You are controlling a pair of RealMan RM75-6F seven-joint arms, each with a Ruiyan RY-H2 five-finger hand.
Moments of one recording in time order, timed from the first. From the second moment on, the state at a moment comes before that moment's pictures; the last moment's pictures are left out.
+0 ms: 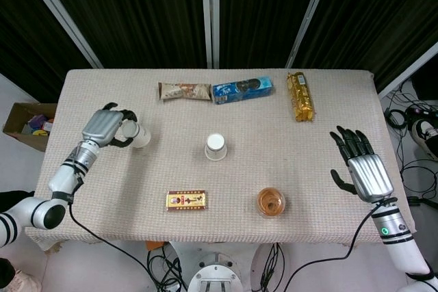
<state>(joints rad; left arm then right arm) -0.71 -1.19 -0.21 -1.54 1.11 0.80 0.08 0.34 -1.11 0.00 -1.72 -1.48 1.42 -0.09</state>
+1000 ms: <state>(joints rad) -1.10 -1.32 -0.26 -1.66 0.87 0.72 0.38 0.15 -1.10 0.00 -1.59 -1.57 1.57 0.12</state>
